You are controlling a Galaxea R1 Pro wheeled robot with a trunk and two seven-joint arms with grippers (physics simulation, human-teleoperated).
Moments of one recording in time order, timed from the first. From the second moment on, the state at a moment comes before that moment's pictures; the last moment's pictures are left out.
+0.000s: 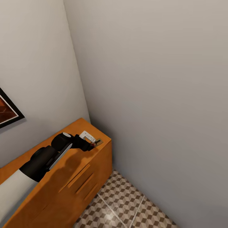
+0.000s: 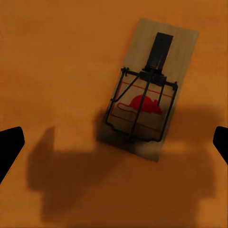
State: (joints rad) left arm -0.87 0.31 -0.59 -1.32 0.15 0.97 -0.29; right arm -0.21 0.06 0.07 -0.01 -0.04 -0.71 -0.04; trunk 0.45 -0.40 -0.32
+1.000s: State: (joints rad) left arm -0.87 0.32 -0.59 -1.32 0.15 0.97 -0.29; right arm -0.21 0.06 0.07 -0.01 -0.04 -0.71 -0.04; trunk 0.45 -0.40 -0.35
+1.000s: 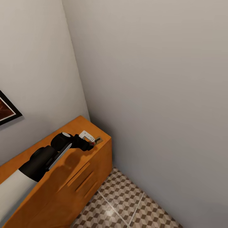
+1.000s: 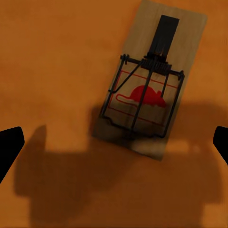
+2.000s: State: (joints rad) left arm -0.87 0.31 -0.59 -1.32 0.15 0.97 -0.29; right arm -0.21 0.06 0.06 -0.01 -0.04 -0.71 -0.04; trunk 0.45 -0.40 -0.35
